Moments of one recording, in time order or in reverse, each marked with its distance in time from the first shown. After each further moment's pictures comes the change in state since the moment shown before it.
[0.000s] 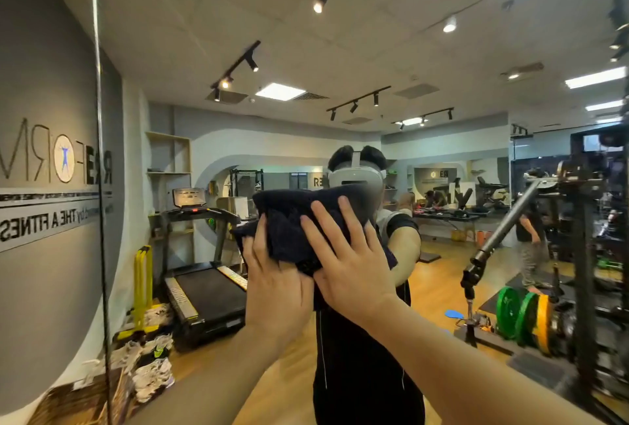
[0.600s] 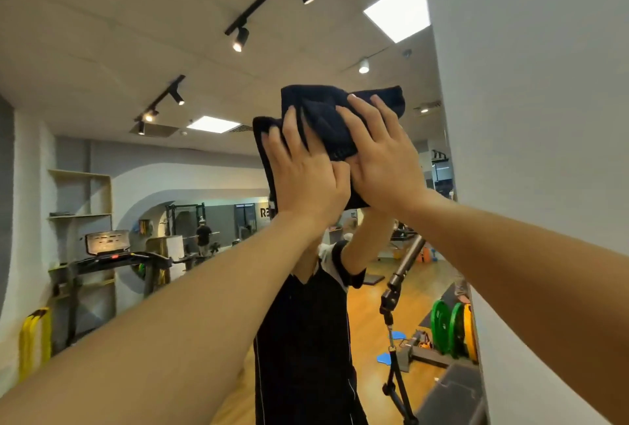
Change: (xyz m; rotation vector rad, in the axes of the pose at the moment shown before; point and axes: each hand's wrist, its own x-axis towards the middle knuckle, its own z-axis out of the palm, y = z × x) left_hand 0.215 0.242 0.033 -0.132 0.098 0.006; right_hand 0.058 0.295 -0.103 -0.019 0.235 0.191
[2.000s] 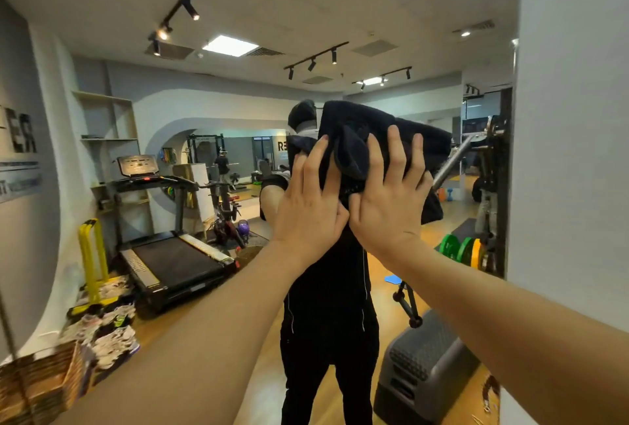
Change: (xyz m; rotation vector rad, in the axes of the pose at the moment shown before) left_hand -0.173 -0.082 -0.008 -0.029 -0.232 0.218; right_hand -0.161 -0.127 0.002 -0.113 -0.272 0.322
